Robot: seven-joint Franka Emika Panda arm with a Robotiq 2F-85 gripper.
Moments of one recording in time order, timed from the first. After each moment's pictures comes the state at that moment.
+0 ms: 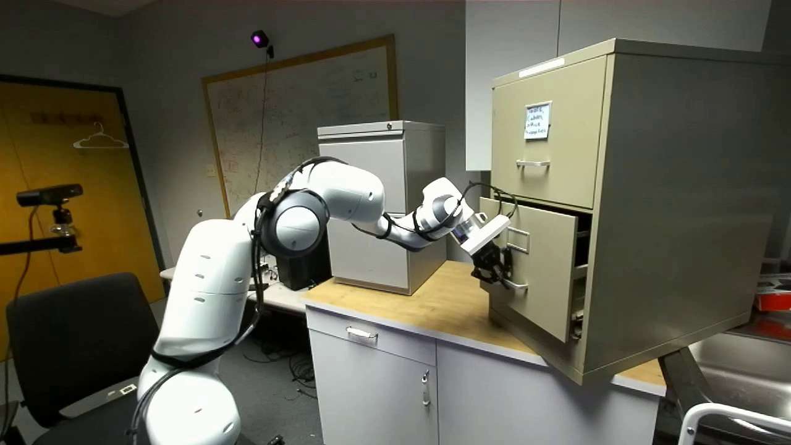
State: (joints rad) arm -0.19 0.36 -0.16 -1.57 -0.61 2.22 -0.78
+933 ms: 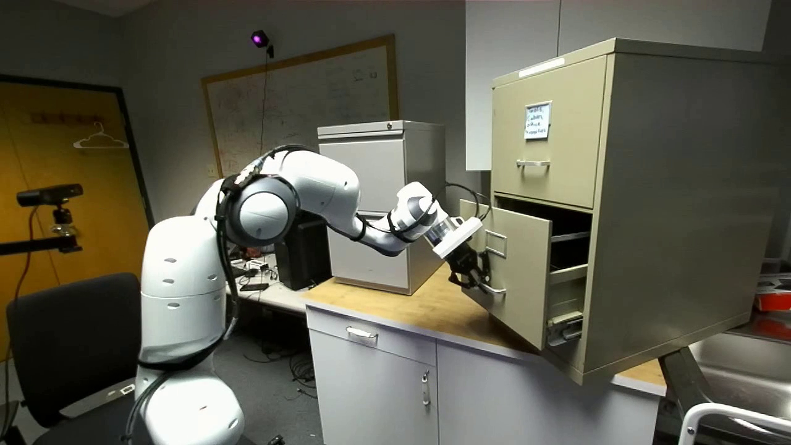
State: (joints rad) arm -0.14 0.17 -0.15 -1.82 -0.76 2.18 -0.62
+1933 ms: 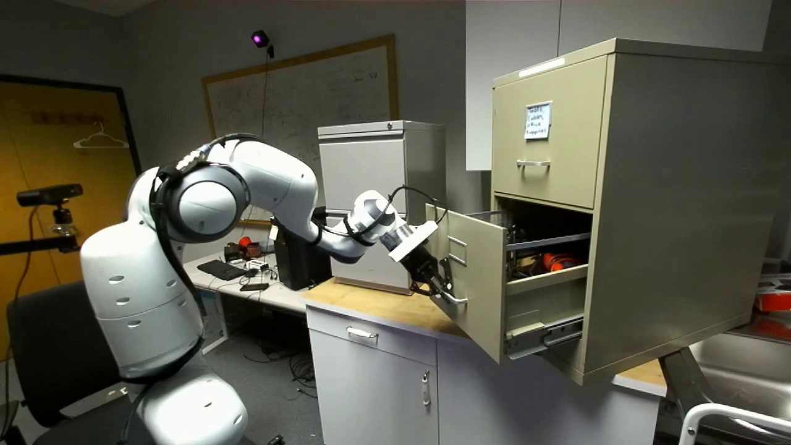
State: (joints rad) arm -0.07 -0.09 -0.07 -2.14 -0.90 2.05 -0.51
